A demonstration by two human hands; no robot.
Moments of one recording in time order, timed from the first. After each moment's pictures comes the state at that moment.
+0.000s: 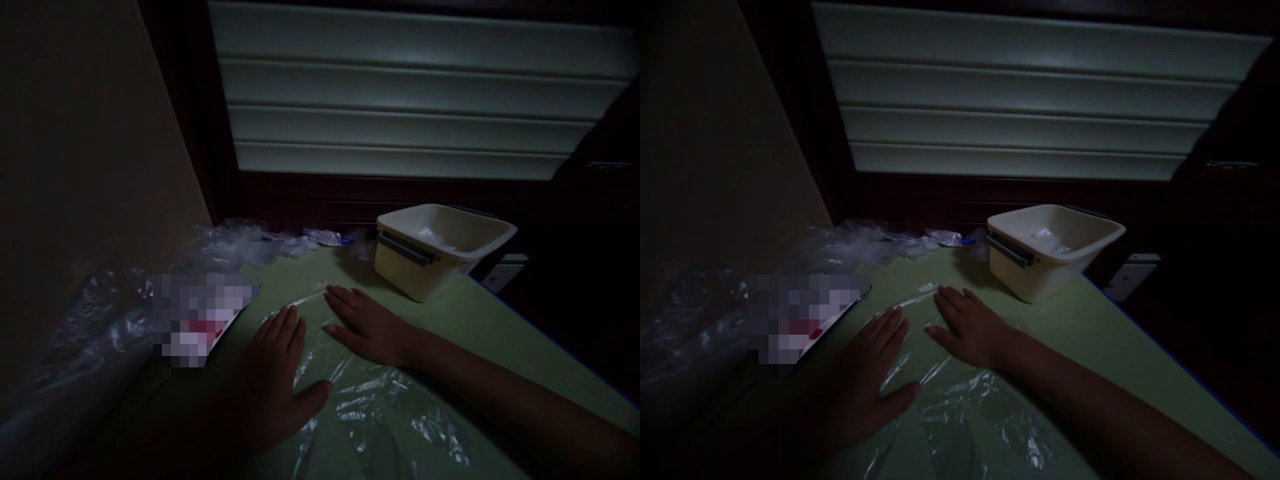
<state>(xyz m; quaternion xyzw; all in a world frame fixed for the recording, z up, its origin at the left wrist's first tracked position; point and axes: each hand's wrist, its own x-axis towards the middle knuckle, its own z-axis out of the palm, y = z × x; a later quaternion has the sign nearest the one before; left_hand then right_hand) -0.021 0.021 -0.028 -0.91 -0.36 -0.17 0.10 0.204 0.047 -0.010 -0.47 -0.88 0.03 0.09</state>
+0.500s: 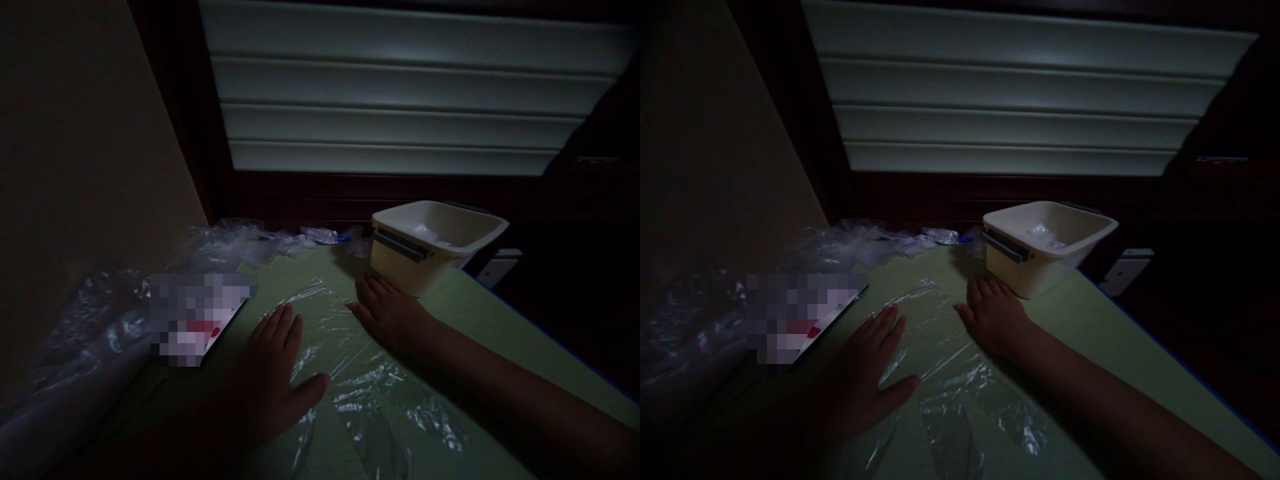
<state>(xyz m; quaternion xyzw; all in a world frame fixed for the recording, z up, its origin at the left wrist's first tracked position) -0.021 0.022 -0.028 -0.91 -0.37 -0.17 0.09 0.231 0.046 -0.013 -0.60 -0.79 -0.06 0.10</state>
